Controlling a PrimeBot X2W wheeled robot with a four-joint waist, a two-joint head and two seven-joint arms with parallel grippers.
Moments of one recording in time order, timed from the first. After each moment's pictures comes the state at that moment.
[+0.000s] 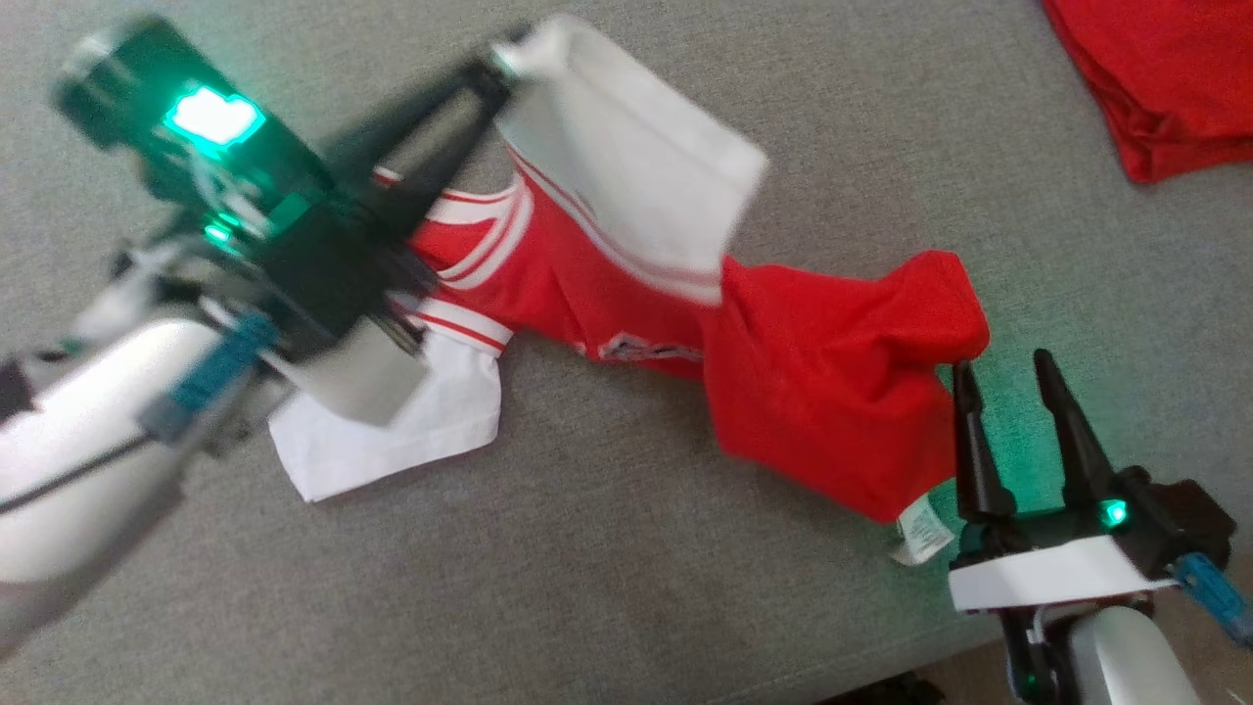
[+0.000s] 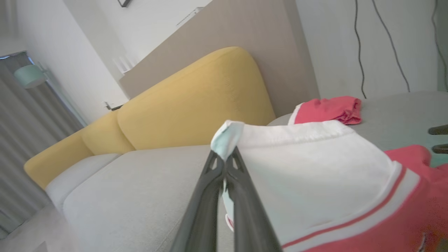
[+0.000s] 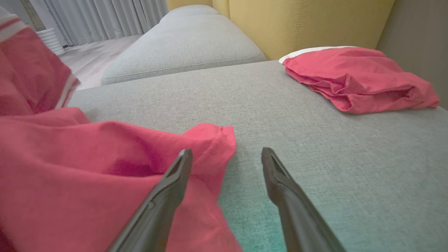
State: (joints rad) left arm -0.95 0.71 -0.96 -0.20 -0.35 0.07 0.03; right arm -0.01 -0.04 0.06 0.11 0.16 0.12 -0.26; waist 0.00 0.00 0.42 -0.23
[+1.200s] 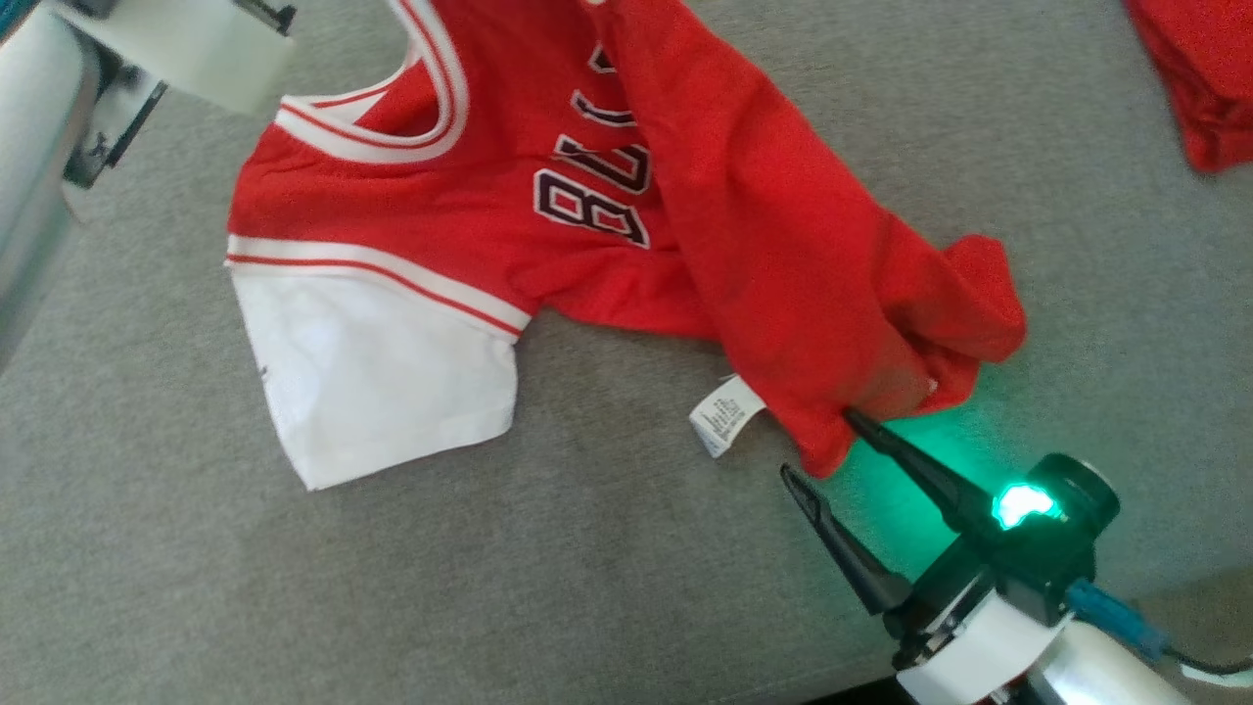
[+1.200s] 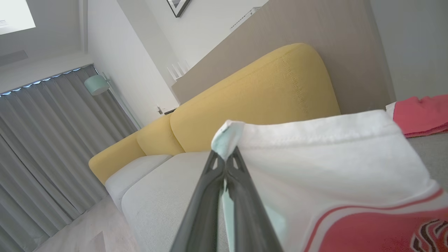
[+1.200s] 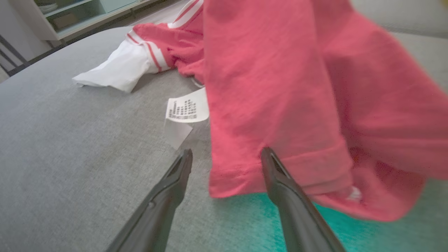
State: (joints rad) left arm -1.26 0.63 -0.85 0.18 -0.38 -0.02 -0.10; right arm -0.10 -0.44 0.60 0.01 0.26 0.12 -0.26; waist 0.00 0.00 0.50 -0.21
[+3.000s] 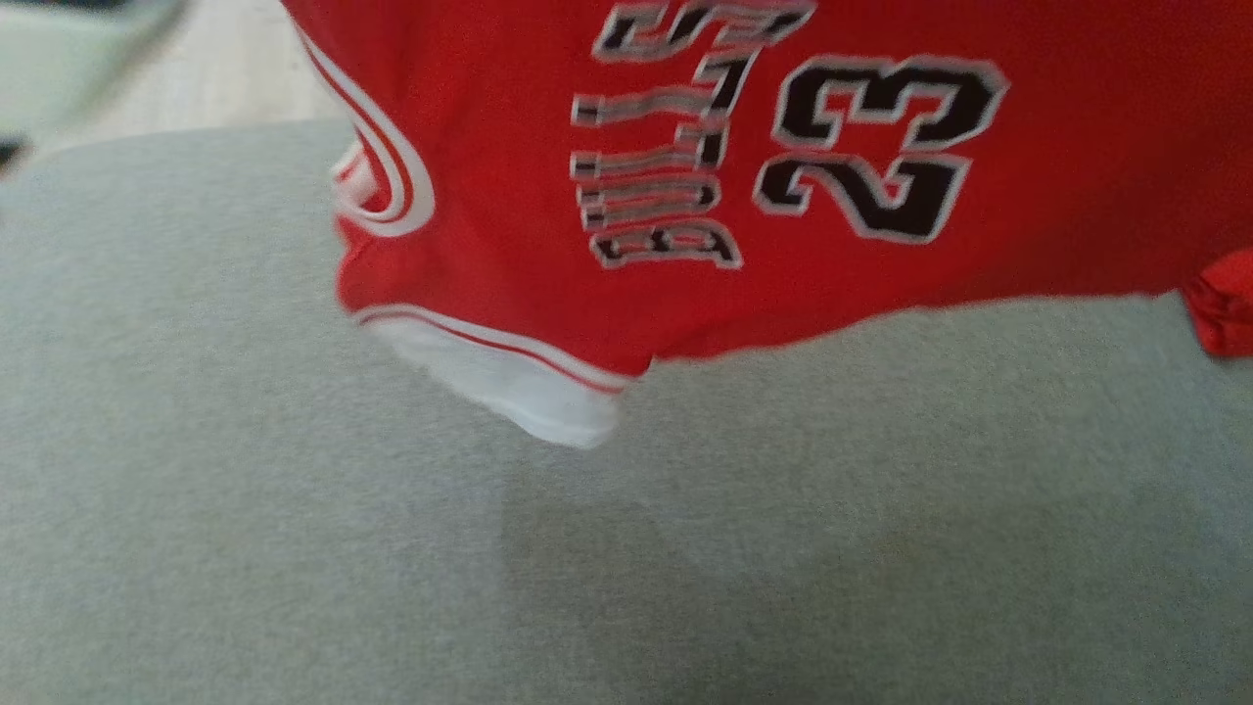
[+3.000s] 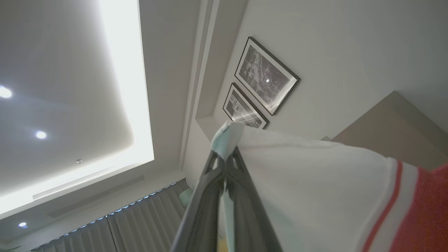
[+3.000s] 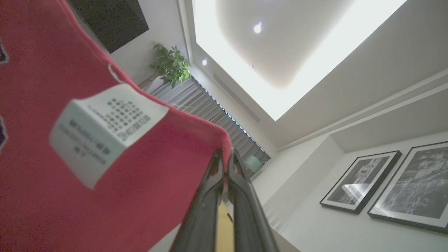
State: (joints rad) left arm -1.21 0.68 -0.69 -0.04 -0.52 0.05 -0.26; right arm -0.37 -0.94 -0.07 -0.25 0.17 0.12 -0.26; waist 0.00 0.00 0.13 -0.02
